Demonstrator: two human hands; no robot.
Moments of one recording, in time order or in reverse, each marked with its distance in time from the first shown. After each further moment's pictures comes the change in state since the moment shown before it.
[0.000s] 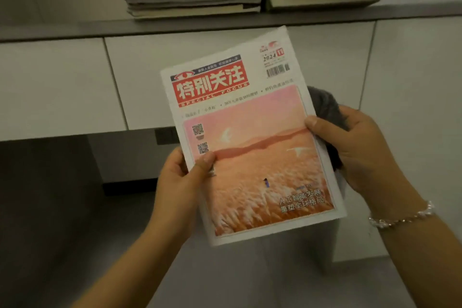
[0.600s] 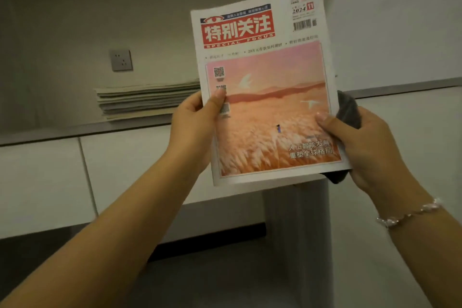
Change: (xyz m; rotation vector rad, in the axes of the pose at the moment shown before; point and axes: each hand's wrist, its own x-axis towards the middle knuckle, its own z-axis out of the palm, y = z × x) left_hand 0.102 0.147 0.133 -0.028 -0.113 0.185; right_hand 0.080 -0.076 -0.066 0.048 0.295 -0.127
